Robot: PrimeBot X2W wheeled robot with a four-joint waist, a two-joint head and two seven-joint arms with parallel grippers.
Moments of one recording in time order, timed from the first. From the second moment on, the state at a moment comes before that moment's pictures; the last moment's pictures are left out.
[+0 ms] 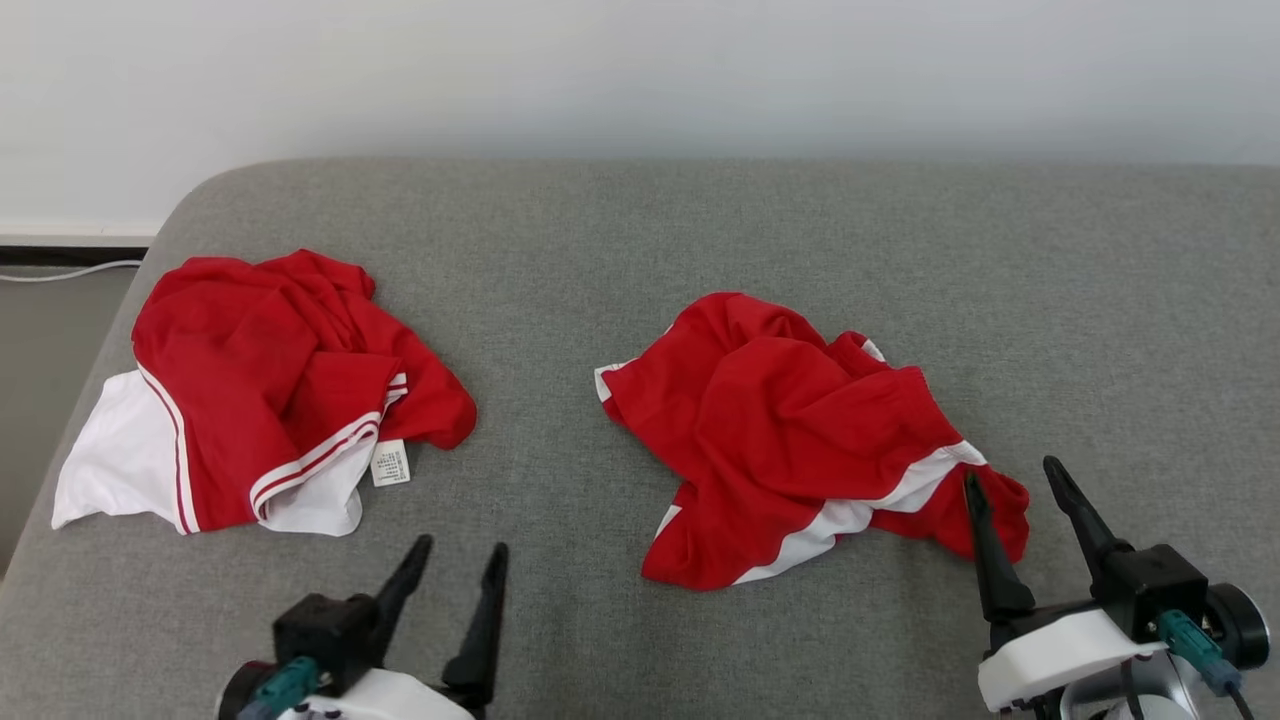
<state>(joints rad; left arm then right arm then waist) -0.10 0.49 -0.73 -0.05 -0.81 0.40 -0.21 -0.07 -0.04 0.05 0.24 0.05 0.13 -0.25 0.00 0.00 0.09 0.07</state>
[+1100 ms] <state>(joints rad) -0.43 0.26 -0.97 0.41 -0.77 0.05 -0.15 -0.26 -0.07 0.15 0.32 0.03 0.13 -0.25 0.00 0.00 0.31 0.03</state>
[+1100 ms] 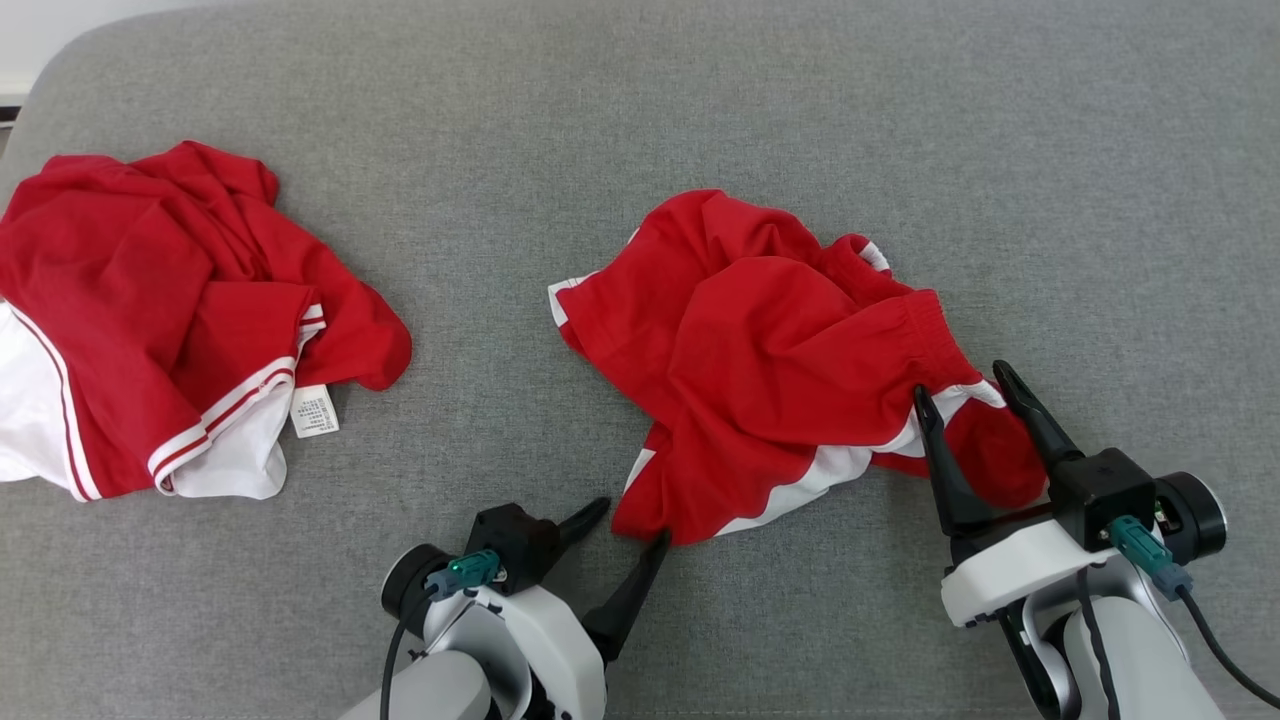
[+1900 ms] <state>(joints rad) -0.44 0.29 -0.94 0.30 -0.84 0.02 -0.13 -0.24 -0.08 0.14 0.26 0.08 0.13 -0.25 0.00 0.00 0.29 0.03</state>
